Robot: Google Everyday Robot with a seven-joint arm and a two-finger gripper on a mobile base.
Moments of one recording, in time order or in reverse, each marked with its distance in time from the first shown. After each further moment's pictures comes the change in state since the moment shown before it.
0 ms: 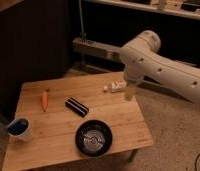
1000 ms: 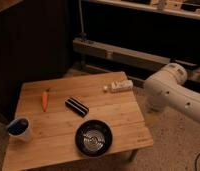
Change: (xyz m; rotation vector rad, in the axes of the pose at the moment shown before) arm 0.060 0.097 0.021 -0.019 0.019 -0.082
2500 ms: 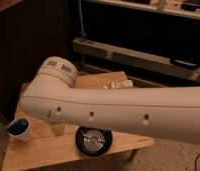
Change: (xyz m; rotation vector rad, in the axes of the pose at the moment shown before) arm -0.327 0.133 -0.176 0.091 -0.417 -0.607
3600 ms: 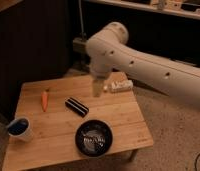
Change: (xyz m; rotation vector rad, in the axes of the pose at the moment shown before) arm 0.243 -0.090 0.026 -0.015 0.137 0.376
